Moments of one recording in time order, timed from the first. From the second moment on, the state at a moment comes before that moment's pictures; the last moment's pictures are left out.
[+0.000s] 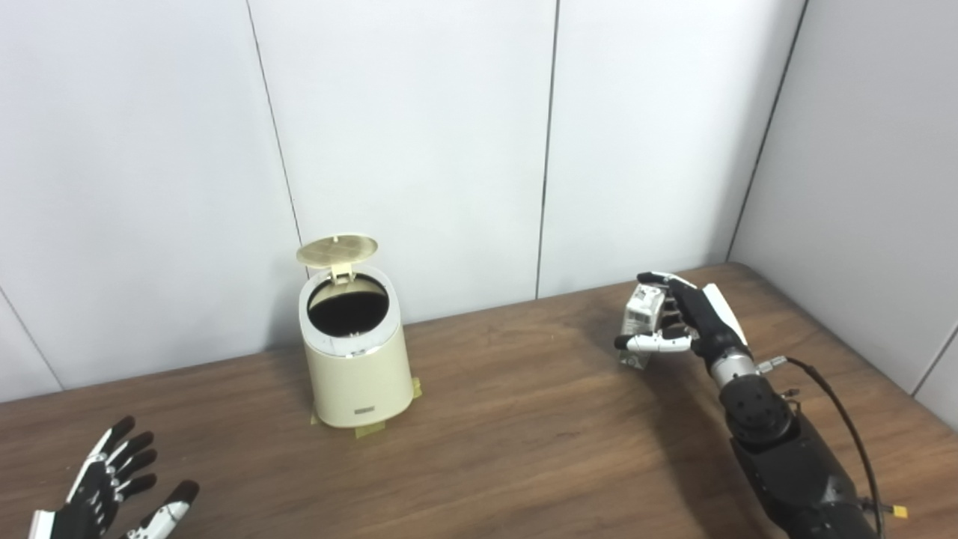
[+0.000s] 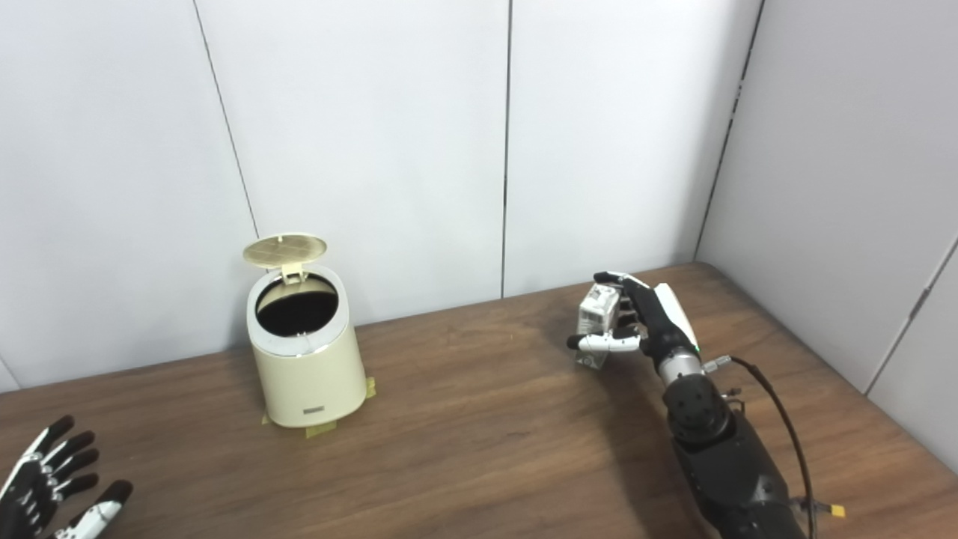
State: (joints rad) left arm -0.09 0.21 0.11 0.05 0.09 -0.18 0.02; right arm -0.43 -0.46 -0.12 0.50 -0.24 -0.02 -0.14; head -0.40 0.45
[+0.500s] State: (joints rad) left arm -0.08 0.21 0.11 0.04 0.12 -0.17 0.00; right arm -0.46 -0.40 -0.11 0.61 -0.31 -0.10 -0.39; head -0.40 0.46
